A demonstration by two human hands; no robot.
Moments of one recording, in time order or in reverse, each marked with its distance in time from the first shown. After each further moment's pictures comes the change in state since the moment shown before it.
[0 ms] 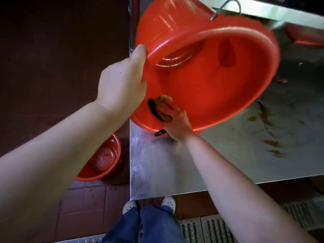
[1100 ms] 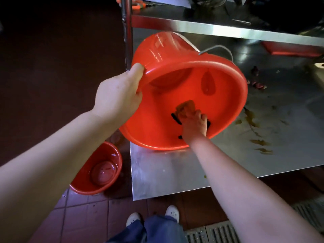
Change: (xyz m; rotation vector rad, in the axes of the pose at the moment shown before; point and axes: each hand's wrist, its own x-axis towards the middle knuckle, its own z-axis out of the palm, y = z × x) left_hand -0.006 0.018 -0.046 -0.047 -0.018 0.130; right_hand -0.029 0.019 -0.053 -0.843 0.099 0.194
